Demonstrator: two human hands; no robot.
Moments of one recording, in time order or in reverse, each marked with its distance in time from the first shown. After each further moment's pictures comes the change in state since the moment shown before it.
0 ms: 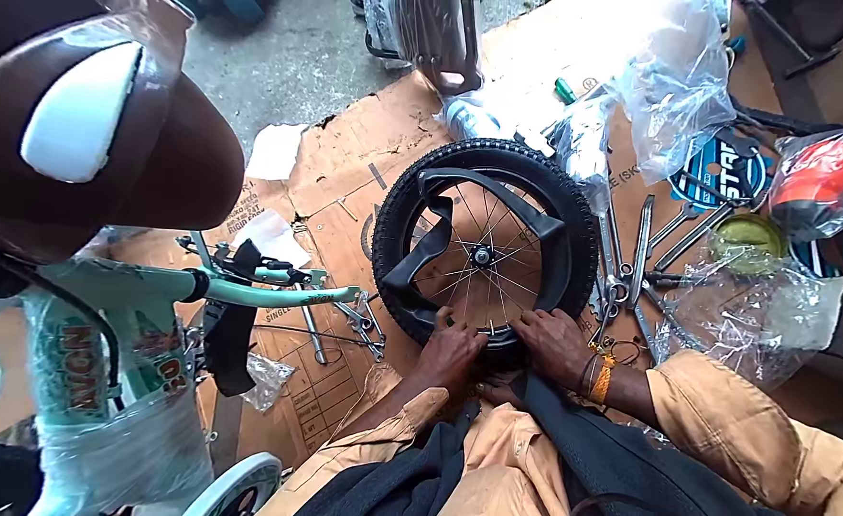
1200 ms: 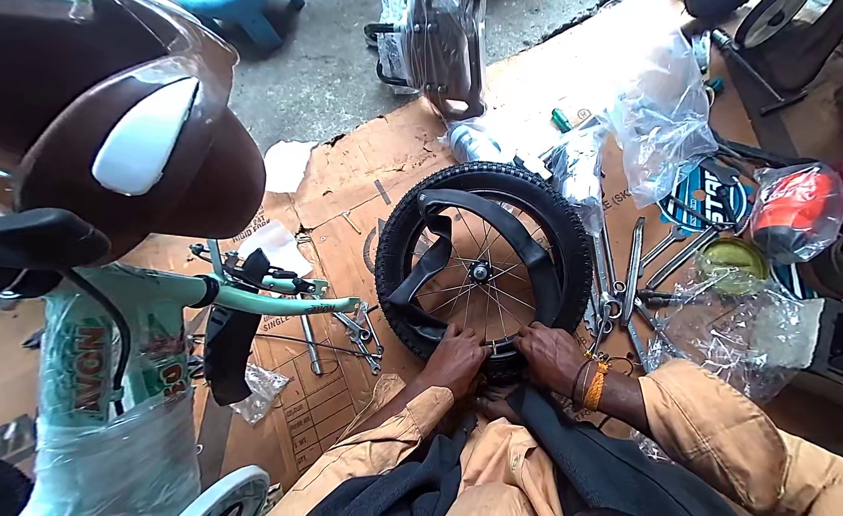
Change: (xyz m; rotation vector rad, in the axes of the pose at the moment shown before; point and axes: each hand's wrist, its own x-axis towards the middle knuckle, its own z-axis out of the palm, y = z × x) left_hand 0.020 0.001 0.000 -0.150 -0.159 0.038; right_hand 0.008 0.001 -0.017 0.033 -0.272 0.041
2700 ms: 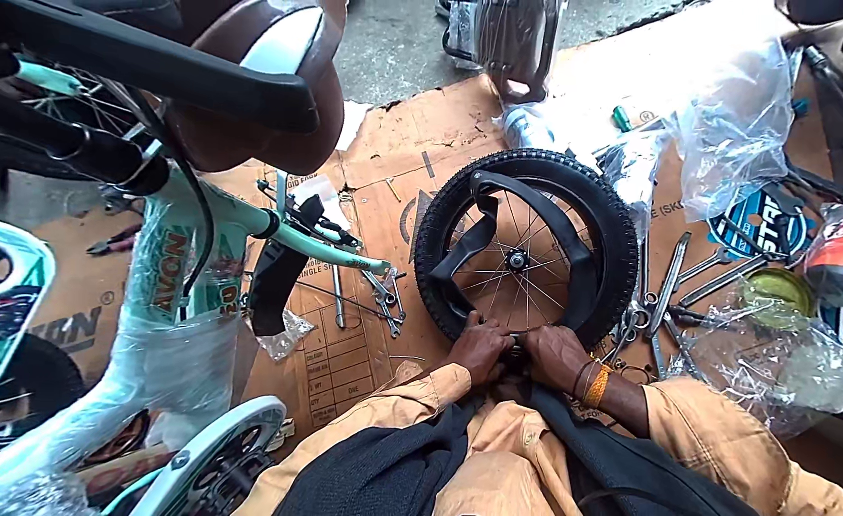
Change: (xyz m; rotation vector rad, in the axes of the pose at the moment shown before) left_hand -0.007 0.011 0.031 -0.120 0.251 0.008; right_hand 0.006 -0.028 -0.008 -0.020 -0.087 -0.015
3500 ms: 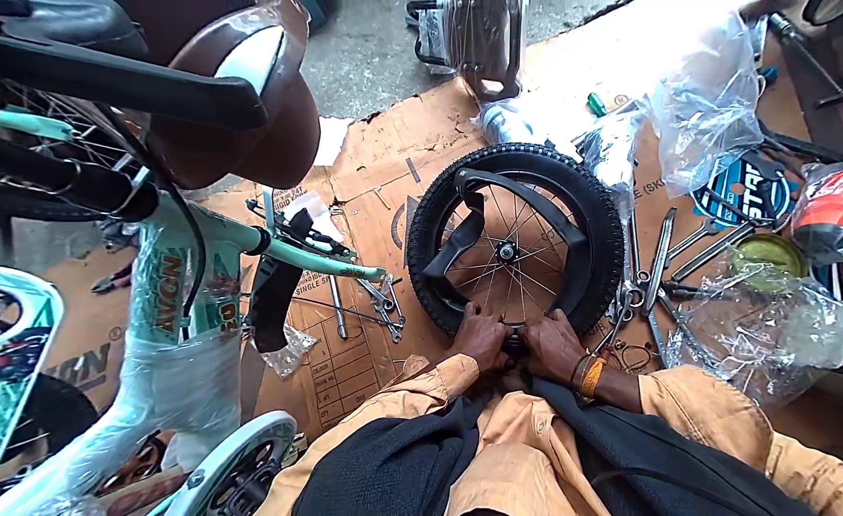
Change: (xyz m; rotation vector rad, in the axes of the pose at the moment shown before) left_hand 0.013 0.006 -0.010 0.108 -0.167 -0.138; right_hand 0.005 0.003 0.037 0.011 0.207 -0.016
